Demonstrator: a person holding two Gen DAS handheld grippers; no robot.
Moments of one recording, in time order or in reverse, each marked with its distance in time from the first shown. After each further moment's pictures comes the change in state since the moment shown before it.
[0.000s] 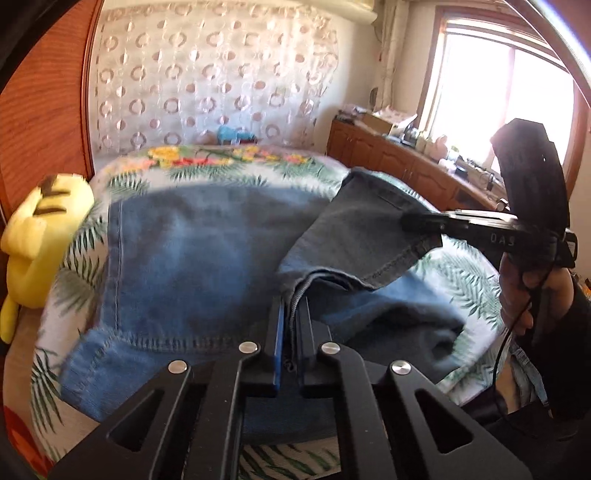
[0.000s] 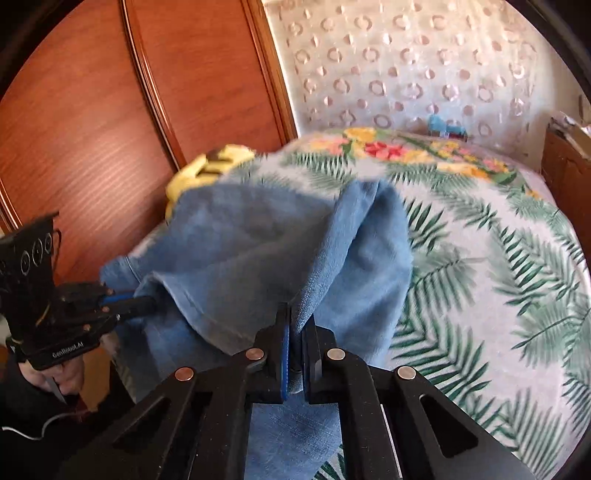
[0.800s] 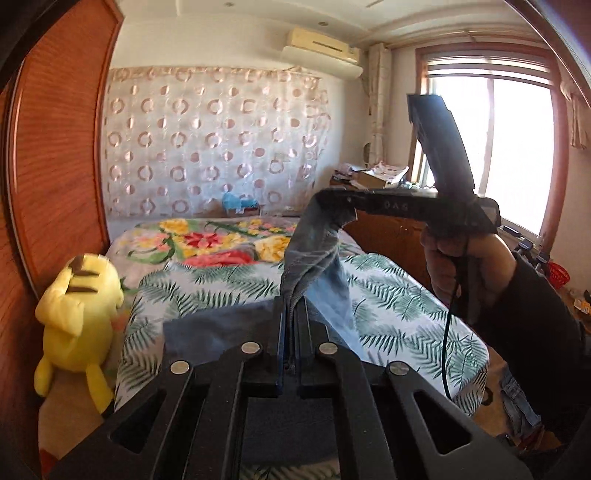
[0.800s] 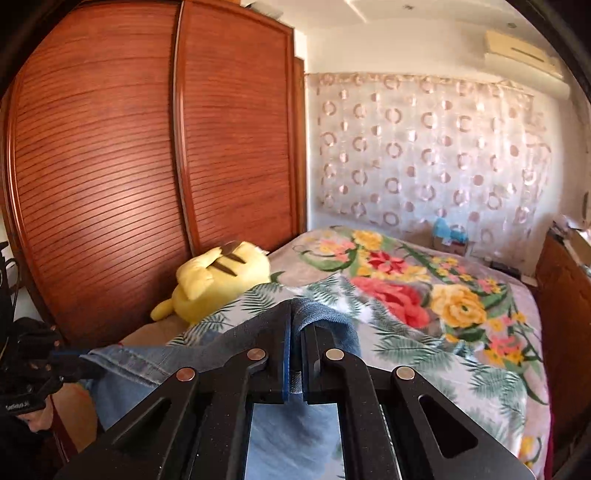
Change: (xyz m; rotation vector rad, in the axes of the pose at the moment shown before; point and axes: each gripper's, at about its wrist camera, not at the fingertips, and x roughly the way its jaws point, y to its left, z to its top) left arm -0.100 0.008 0.057 0.033 -0.206 0.033; right arm -0.042 0.047 0.106 -0.217 -0.207 -0.016
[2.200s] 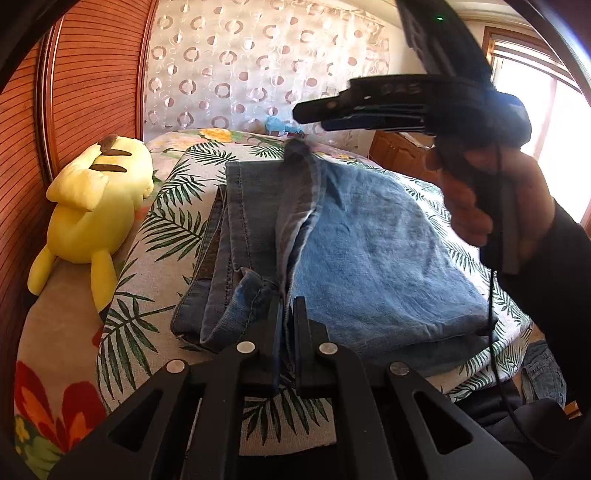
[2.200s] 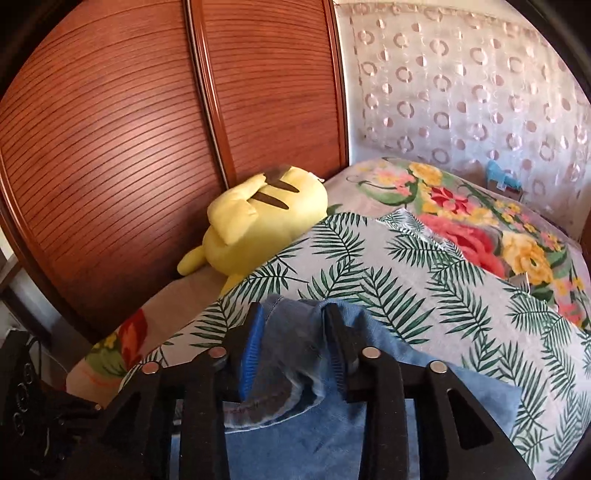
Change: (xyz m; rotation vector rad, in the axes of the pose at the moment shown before) left arm 0.045 0.068 -0.106 -0.165 0.236 0.090; right arm 0.152 0.034 0.012 0.040 0.224 0.153
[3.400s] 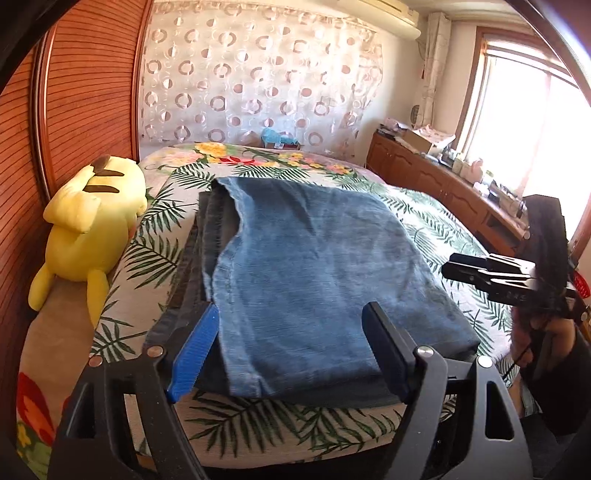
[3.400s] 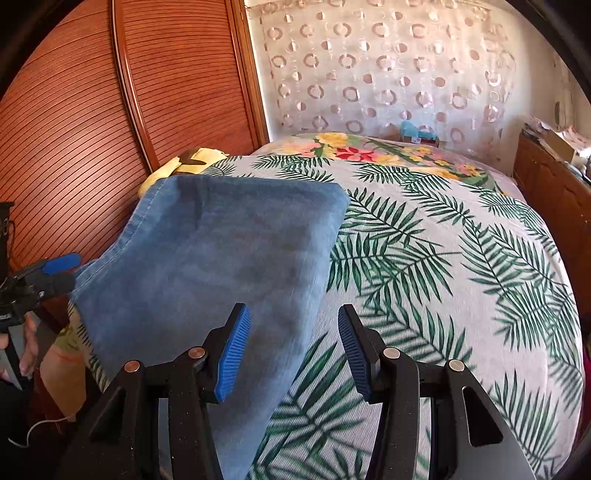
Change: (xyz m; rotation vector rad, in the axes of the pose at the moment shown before) left arm 0.000 -0.032 0.016 0.033 -0.036 0.010; right arm -0.148 -0.043 -0.173 0.196 0.003 -0.226
